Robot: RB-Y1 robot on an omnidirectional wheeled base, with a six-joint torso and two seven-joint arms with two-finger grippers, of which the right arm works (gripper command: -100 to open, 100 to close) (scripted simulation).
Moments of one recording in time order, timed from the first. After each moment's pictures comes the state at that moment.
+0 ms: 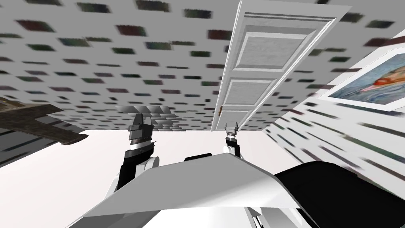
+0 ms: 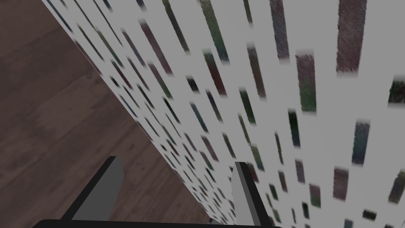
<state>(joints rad) 0.38 -0.14 -0.02 -1.66 -0.56 -0.74 -0.44</state>
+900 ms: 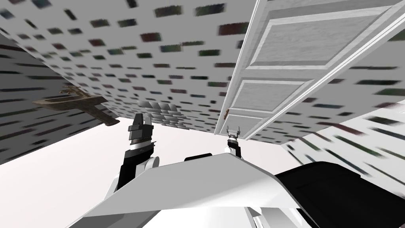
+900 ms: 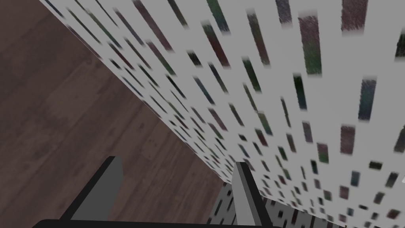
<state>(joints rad) 0.34 -0.18 -0.04 -1.47 -0.69 -0.79 -0.62</state>
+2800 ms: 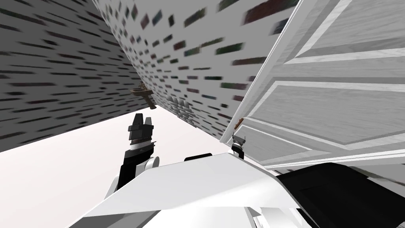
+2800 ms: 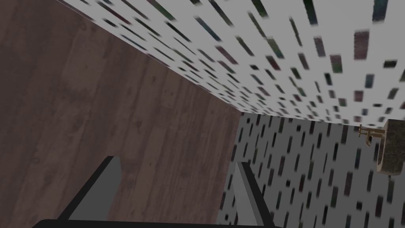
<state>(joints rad) 0.25 -0.23 -0.09 -1.10 -0.94 -0.88 -0.94</state>
